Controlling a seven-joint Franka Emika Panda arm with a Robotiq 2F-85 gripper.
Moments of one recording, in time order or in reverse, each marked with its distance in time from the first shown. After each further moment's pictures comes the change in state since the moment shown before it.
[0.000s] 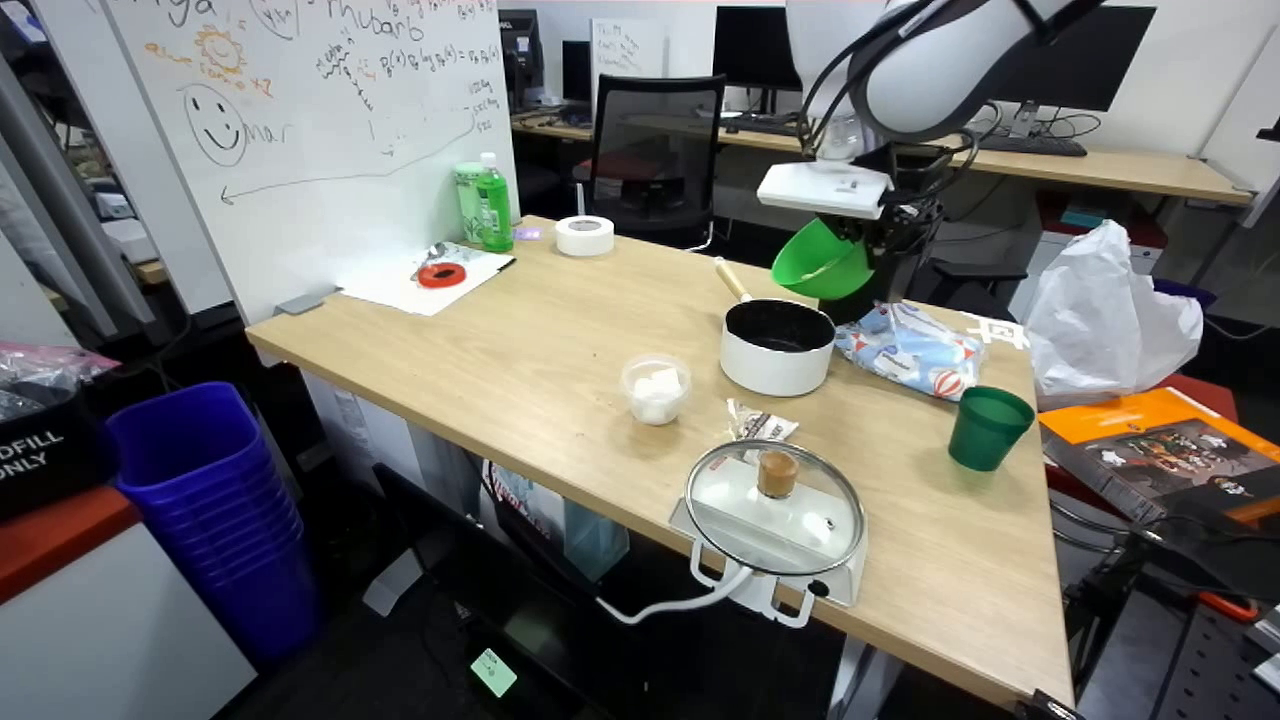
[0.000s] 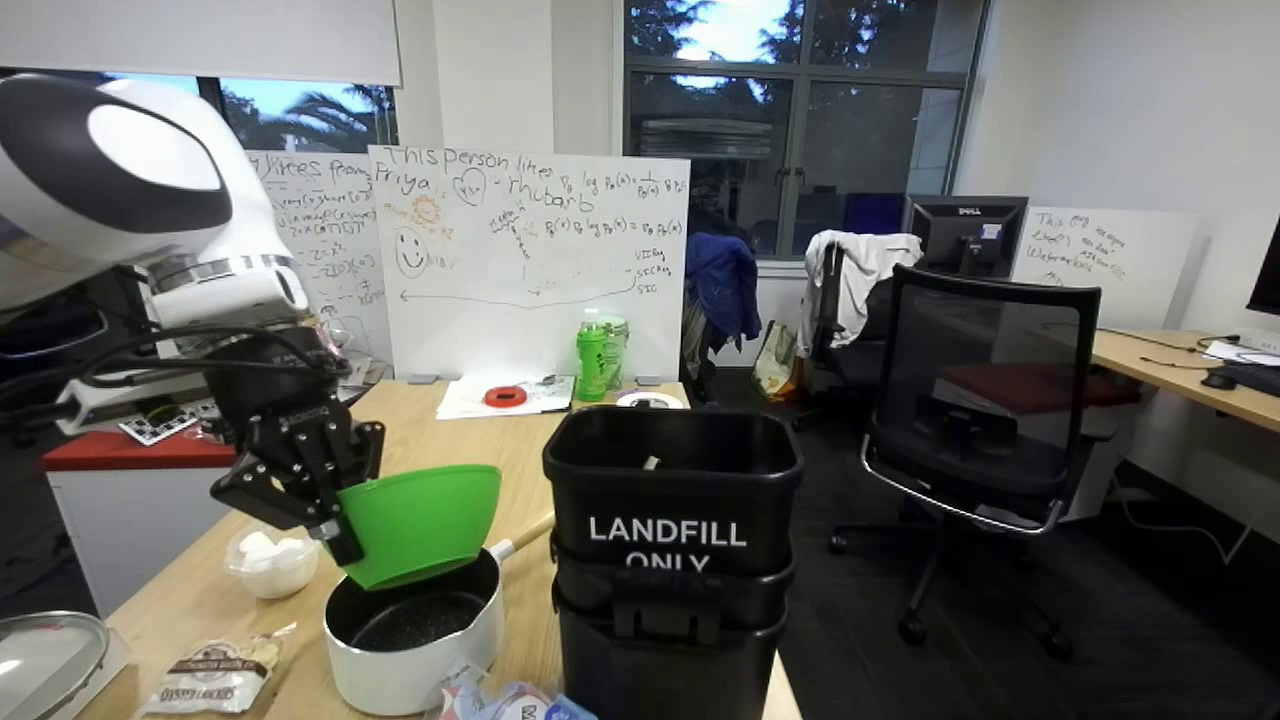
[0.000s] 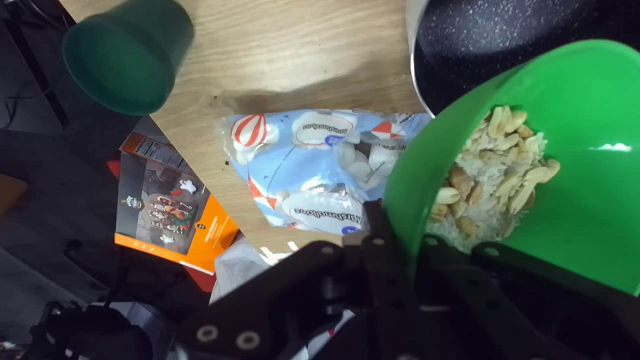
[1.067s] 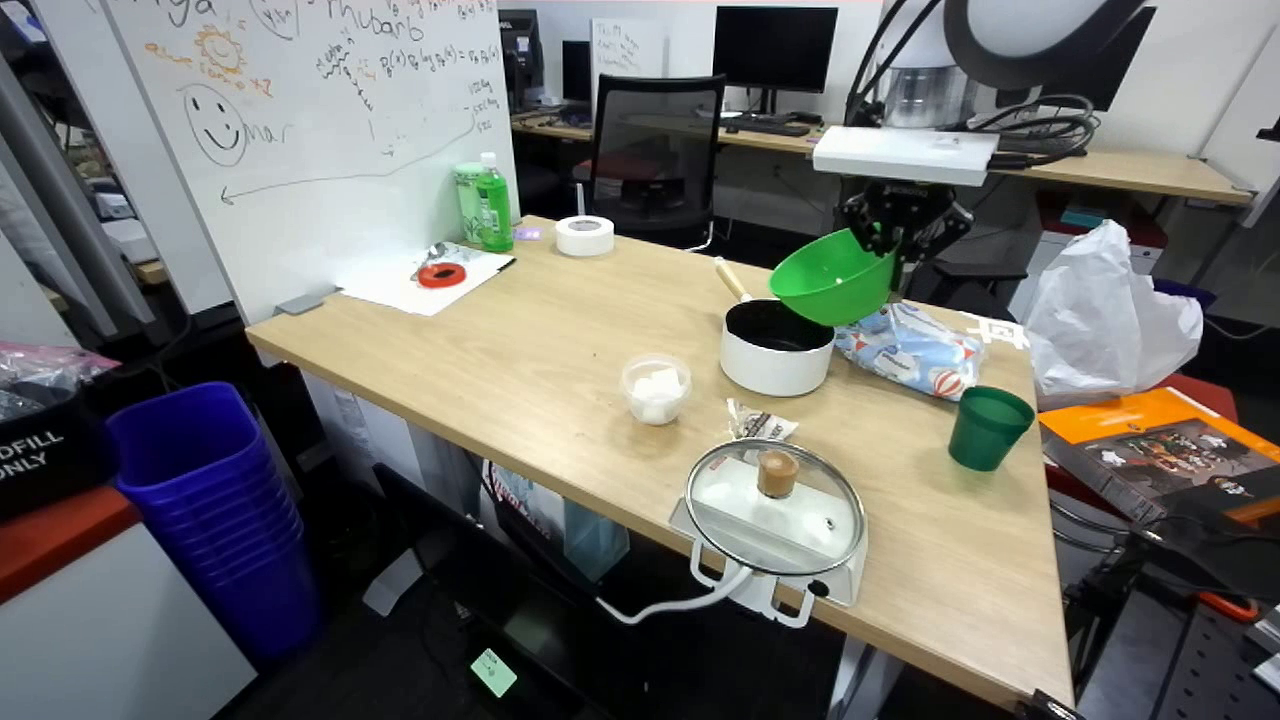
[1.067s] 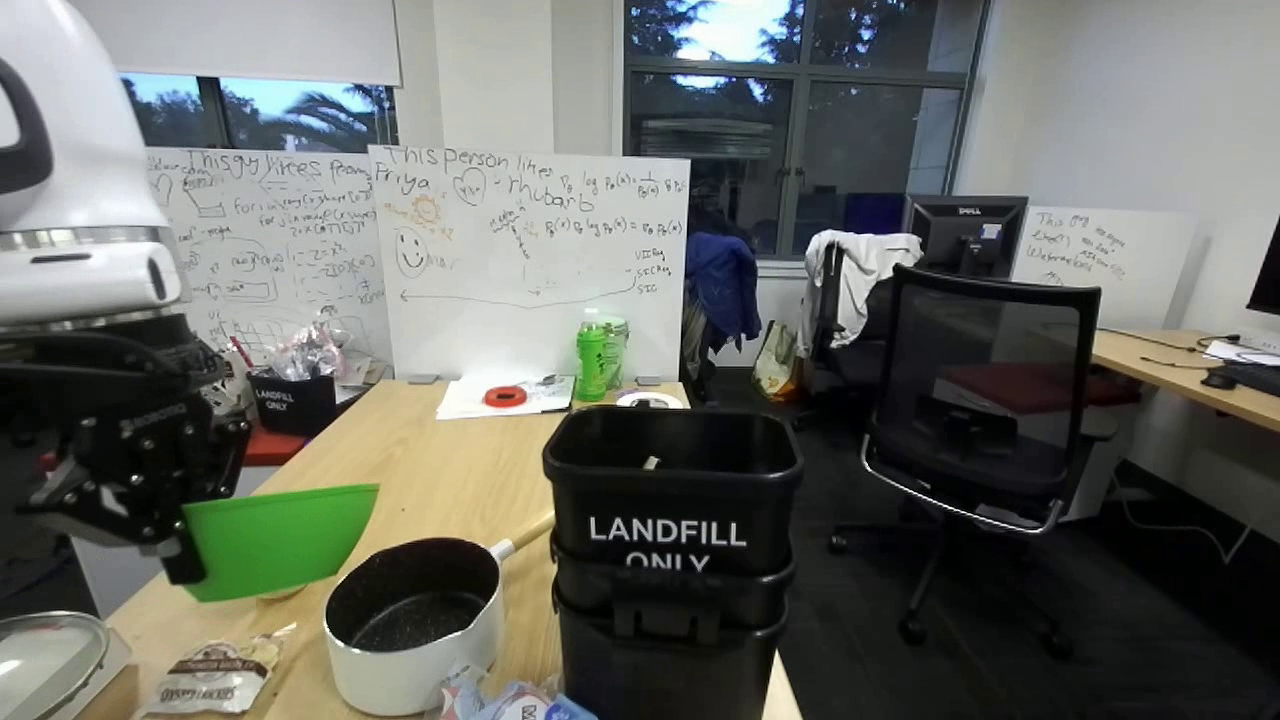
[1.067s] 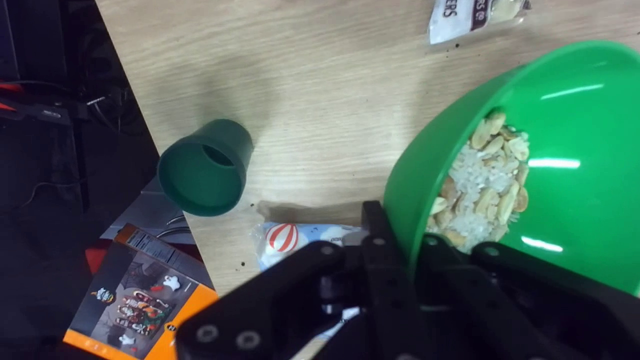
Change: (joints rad) arm -0.084 -0.264 0.091 -0.276 0.319 0.126 -0.318
